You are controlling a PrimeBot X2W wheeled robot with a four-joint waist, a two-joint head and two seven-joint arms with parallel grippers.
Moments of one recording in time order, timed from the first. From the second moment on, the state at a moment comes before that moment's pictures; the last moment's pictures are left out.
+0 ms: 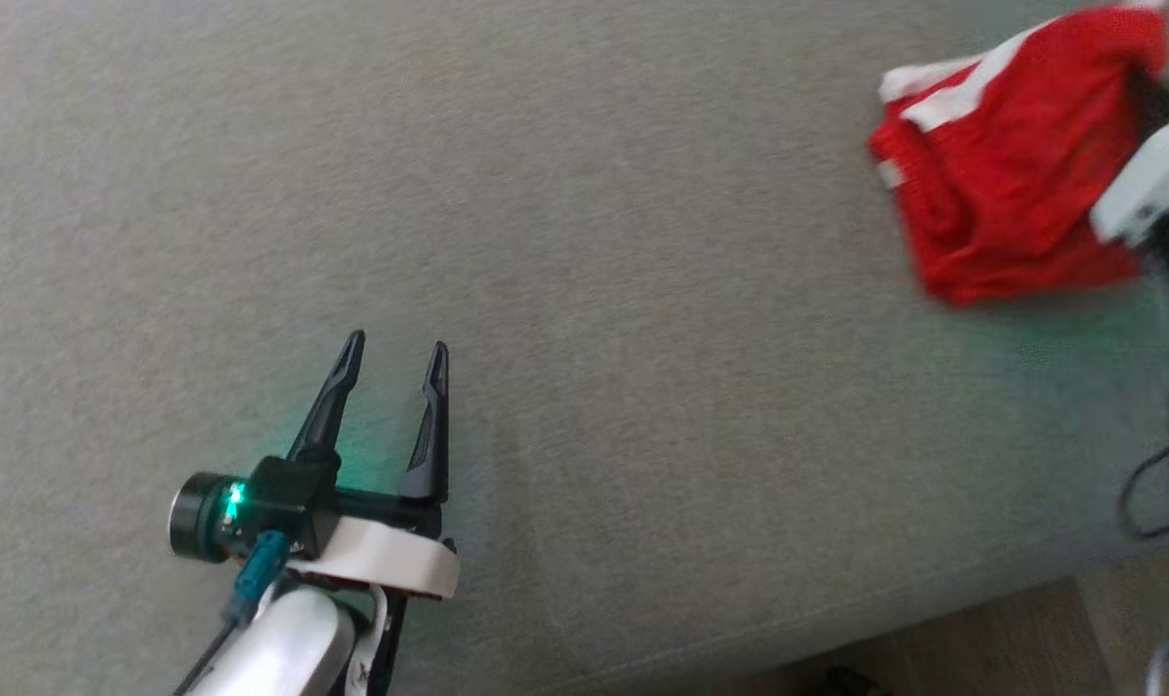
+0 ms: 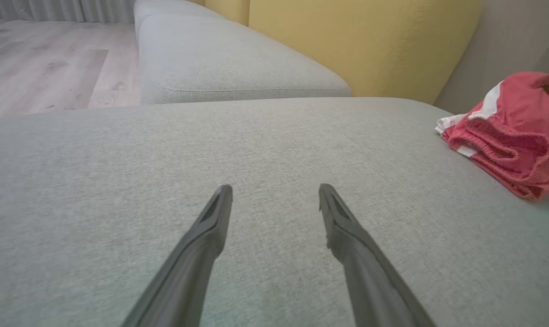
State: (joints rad) left arm -0.23 0.34 -0.62 0.02 -0.47 0.31 -0.15; right arm -0.73 -0.22 -0.17 0.56 0.21 0.12 0.38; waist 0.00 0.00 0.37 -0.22
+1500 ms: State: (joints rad) left arm -0.03 0.34 -0.51 0.11 -0.60 0.34 -0.23; right arm -0.40 -0.10 0.00 0.45 0.10 0.12 -0.05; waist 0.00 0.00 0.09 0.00
